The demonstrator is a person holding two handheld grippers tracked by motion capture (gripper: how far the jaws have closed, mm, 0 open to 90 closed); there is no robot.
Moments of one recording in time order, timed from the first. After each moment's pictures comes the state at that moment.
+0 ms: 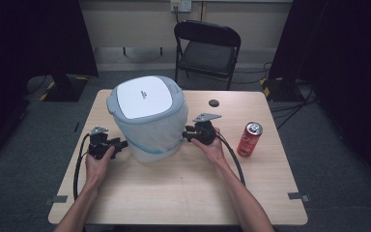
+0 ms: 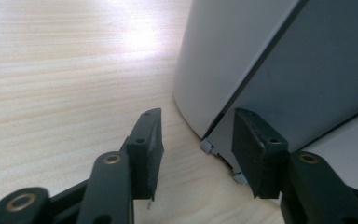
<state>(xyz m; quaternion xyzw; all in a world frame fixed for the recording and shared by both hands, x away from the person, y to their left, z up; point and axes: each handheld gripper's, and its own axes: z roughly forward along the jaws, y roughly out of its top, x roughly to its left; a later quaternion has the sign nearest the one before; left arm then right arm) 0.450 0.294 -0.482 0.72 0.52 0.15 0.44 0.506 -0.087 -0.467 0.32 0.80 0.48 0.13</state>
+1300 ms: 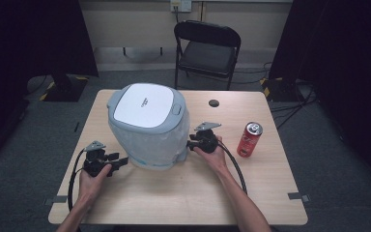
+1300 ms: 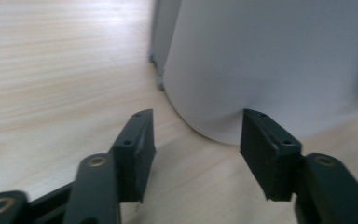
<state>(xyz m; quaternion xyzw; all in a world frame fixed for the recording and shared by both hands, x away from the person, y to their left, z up) 0.395 0.295 -0.483 0.74 0.49 0.12 0.44 0.494 -0.095 -0.495 0.34 0.82 0.44 0.13</state>
